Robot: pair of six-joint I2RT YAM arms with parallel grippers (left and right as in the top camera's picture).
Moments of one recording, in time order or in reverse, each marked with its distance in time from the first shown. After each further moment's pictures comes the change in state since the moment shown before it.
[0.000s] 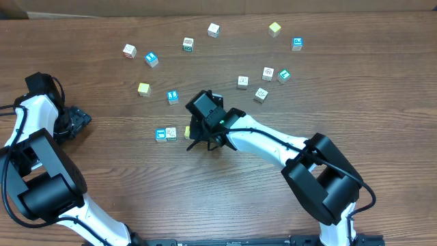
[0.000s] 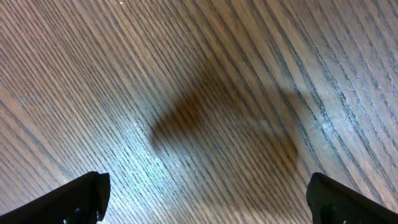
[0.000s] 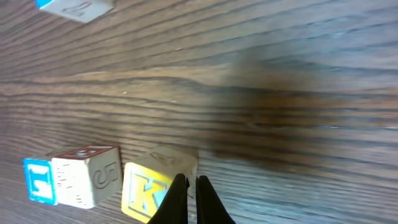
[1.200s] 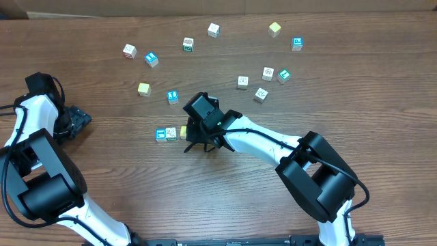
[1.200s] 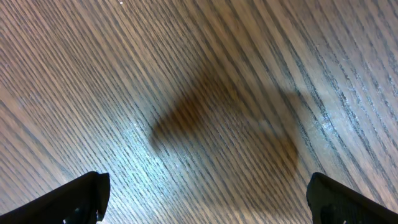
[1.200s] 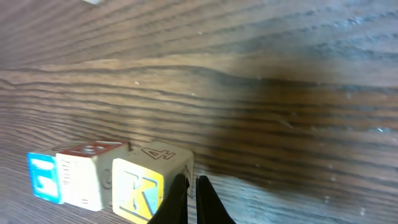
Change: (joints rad) left arm 0.000 0.000 0.000 0.000 0.000 0.000; right arm 0.006 0.031 0.000 0.058 -0.052 0.001
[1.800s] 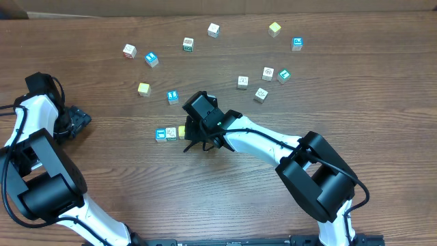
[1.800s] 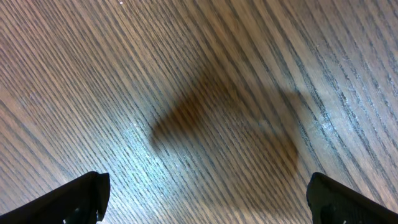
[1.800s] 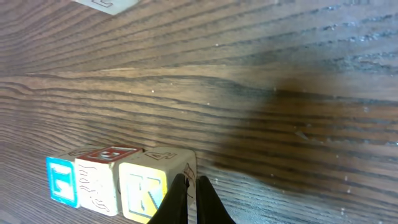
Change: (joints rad) left arm 0.000 0.000 0.000 0.000 0.000 0.000; right arm 0.000 0.000 0.000 0.029 -0.002 -0.001
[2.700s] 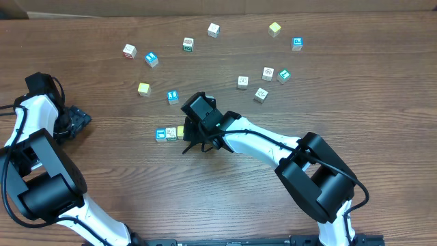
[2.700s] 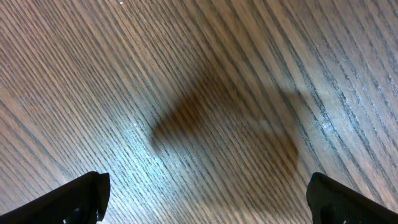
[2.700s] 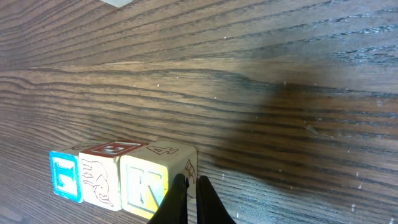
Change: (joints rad) left arm 0.000 0.000 0.000 0.000 0.000 0.000; right arm 0.010 0.000 0.000 -0.002 0.000 0.000
